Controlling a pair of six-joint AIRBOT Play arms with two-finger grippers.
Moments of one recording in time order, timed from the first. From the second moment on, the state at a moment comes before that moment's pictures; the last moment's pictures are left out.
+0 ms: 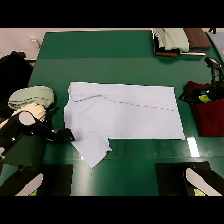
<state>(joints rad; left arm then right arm) -0.10 -0.90 0.48 1.05 -1.19 -1.57 -0.18 -0.98 1.04 -1.26 1.29 1.46</state>
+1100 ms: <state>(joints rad) -0.24 -0.88 0.45 0.99 -1.05 -1.59 -0.66 -1.05 0.61 -1.24 1.36 1.37</state>
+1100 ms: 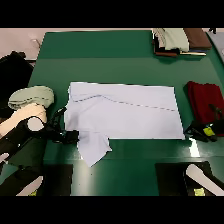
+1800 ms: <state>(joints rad) -0.24 -0.60 0.45 1.08 -1.34 -1.73 -0.46 -0.92 0.67 -1.33 1.43 1.32</state>
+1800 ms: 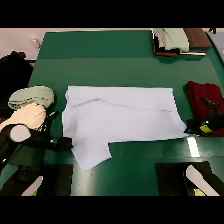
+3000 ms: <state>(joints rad) -0.24 -1.30 1.13 1.38 -0.98 -1.62 -0.24 -1.51 1.37 -1.23 1.38 1.34</state>
